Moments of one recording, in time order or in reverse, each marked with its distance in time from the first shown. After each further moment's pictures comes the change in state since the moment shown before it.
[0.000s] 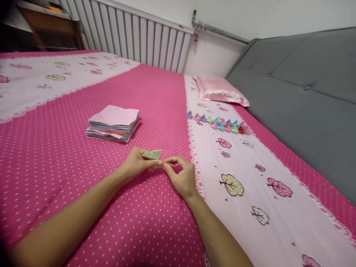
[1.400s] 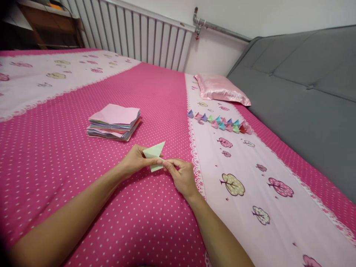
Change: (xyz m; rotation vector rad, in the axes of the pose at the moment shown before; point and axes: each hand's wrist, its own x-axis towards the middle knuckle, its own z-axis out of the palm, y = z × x) left_hand 0.003 -0.002 -0.007 0.022 -0.063 -0.052; right_hand 0.000 0.002 0.000 0.078 -0.150 0.159
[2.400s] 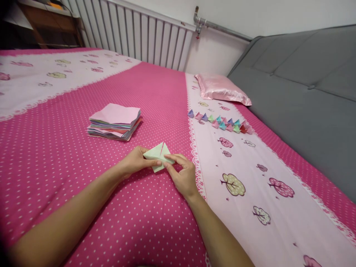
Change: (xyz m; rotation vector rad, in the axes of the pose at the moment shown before) left_hand -0.002 -0.001 -0.004 0.063 -0.065 -0.052; right_hand -0.001 0.001 0.002 -0.014 0.123 -0.097
